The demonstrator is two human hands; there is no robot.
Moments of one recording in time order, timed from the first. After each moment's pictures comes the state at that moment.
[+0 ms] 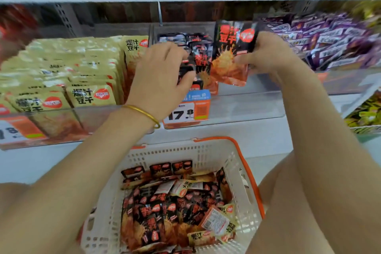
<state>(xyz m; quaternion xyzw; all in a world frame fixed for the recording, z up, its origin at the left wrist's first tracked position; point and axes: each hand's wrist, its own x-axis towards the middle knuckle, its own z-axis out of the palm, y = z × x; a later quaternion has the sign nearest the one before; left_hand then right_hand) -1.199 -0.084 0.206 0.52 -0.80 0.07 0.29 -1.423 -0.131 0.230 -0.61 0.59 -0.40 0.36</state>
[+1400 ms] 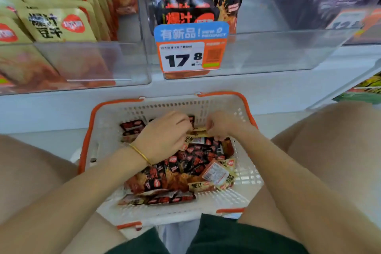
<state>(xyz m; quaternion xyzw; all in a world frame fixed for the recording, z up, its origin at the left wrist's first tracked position) -1.176 -0.016 0.026 0.42 -0.90 -0.12 0.05 -1.365 -0.068 0.007 -0.71 0.58 0.12 0.37</state>
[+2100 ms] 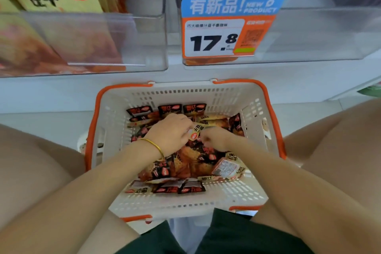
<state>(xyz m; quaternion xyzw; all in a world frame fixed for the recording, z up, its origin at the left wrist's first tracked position) -1.160 -0.027 -0.024 0.52 -0.81 -0.28 -0.07 -1.336 -0.052 -0.108 -0.76 0.47 0.23 0.38</state>
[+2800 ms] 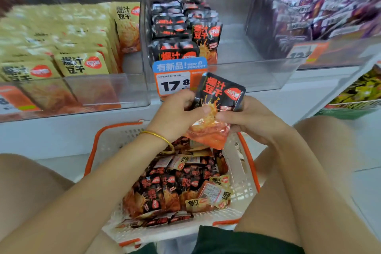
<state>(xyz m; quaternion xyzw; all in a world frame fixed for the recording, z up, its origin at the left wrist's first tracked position) -1.227 -0.018 0.128 0.51 -0.67 -0.42 0.33 -1.412 -0.011 0.130 -0.56 0.46 -0.32 0.61</state>
